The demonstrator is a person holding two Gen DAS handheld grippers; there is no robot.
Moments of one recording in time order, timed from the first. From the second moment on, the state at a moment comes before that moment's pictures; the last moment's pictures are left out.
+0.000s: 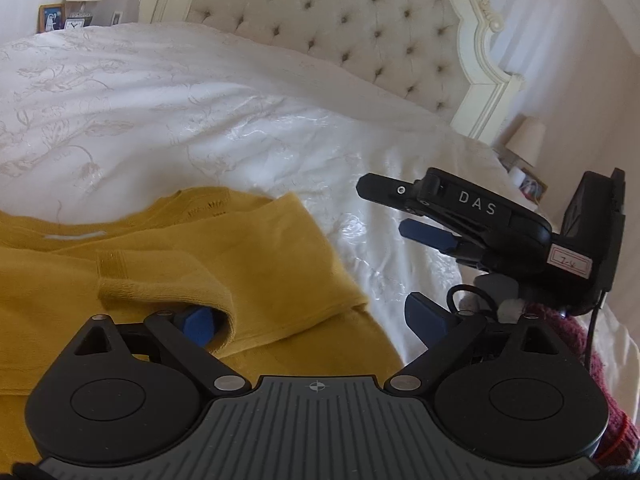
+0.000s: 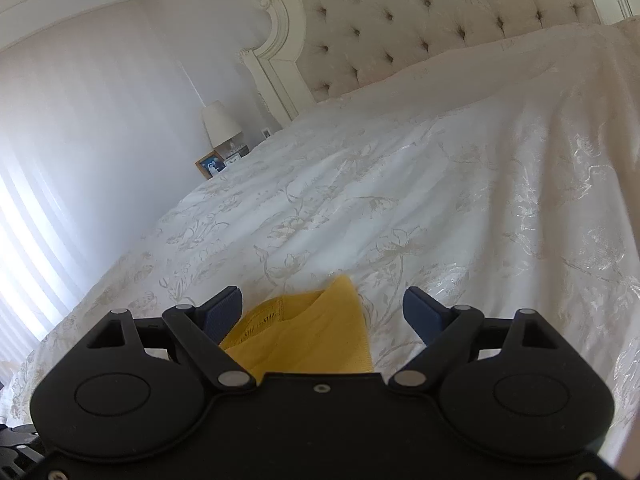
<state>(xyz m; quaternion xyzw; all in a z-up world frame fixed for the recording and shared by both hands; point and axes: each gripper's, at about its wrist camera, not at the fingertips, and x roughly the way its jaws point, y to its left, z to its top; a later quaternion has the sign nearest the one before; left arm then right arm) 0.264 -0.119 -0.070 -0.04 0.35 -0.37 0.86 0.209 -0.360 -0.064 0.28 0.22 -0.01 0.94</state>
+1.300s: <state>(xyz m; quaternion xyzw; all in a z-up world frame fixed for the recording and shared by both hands) 0.293 0.040 -0.111 -0.02 0.37 -0.04 0.93 0.245 -0.311 -0.106 0.23 0.32 0.08 0.92</state>
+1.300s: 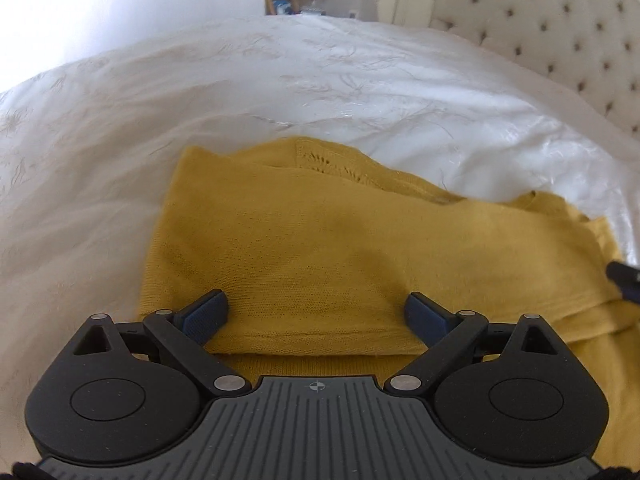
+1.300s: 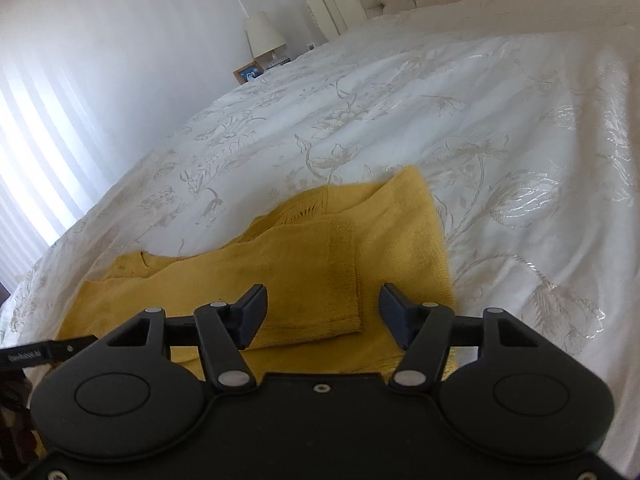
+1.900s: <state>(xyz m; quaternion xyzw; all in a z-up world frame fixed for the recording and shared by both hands) 0.294 0.045 -0.088 -0.02 0.35 -0.02 0.94 0.233 -0.324 -0.082 0.23 0.27 0.05 0.93</state>
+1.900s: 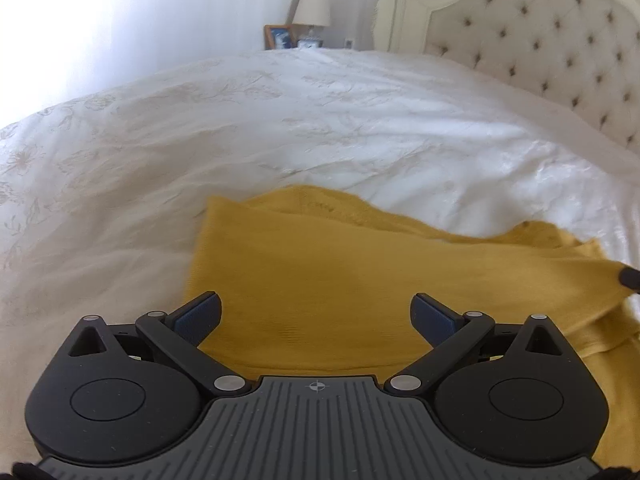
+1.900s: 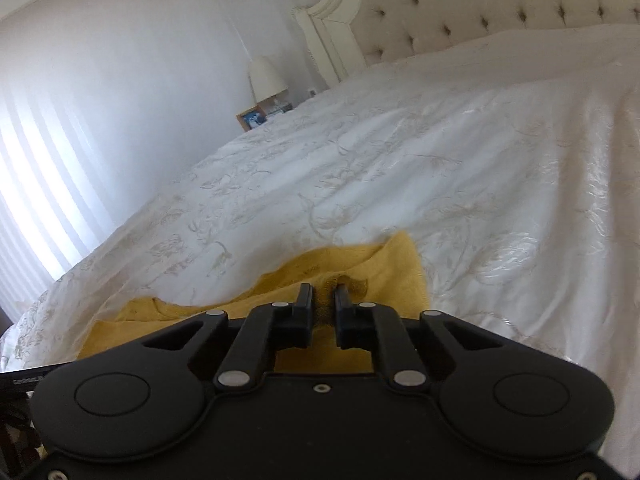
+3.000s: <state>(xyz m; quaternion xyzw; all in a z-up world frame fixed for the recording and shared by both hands) 0.243 0.082 -0.101 -0.01 0.40 -0.03 0.92 0.219 -0.326 -0.116 0.23 0.27 0.06 0.93</state>
